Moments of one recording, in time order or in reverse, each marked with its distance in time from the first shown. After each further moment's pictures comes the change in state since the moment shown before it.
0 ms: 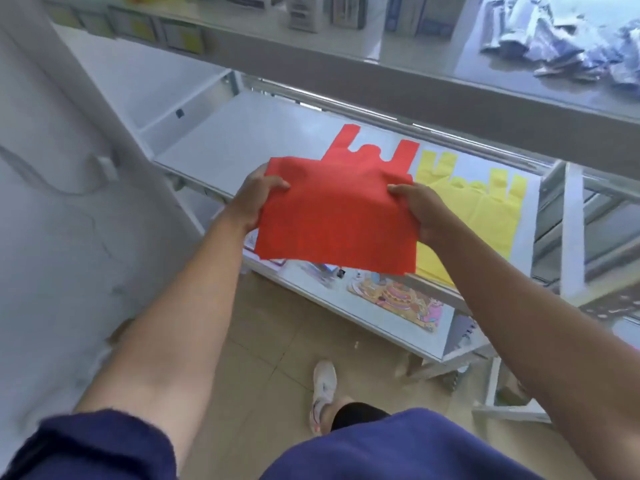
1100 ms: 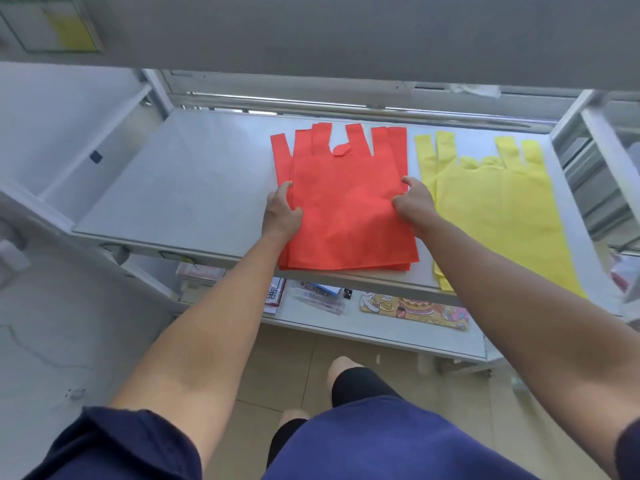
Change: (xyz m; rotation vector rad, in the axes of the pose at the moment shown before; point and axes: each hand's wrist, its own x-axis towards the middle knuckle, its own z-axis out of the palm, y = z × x) left_hand 0.241 -0.113 0.000 0.823 0.014 0.232; right_hand 0.218 0.077 0.001 -0.513 0.498 -0.122
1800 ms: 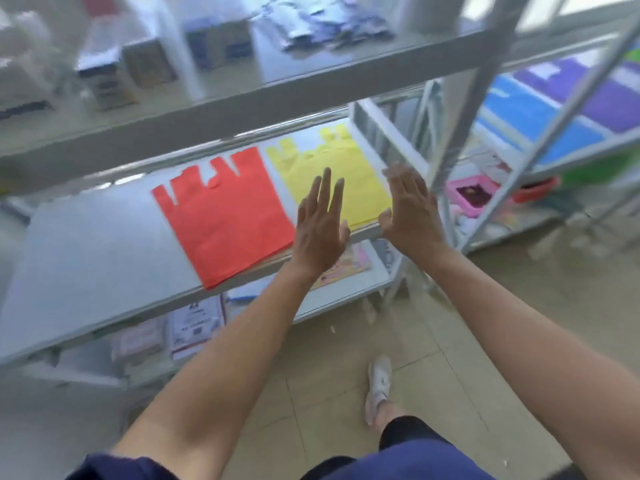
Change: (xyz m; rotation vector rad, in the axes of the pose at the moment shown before) left_hand -0.243 0.192 0.042 0.338 -0.221 1.033; right_hand -0.332 0.007 -0.189 -0.639 0.556 -0.210
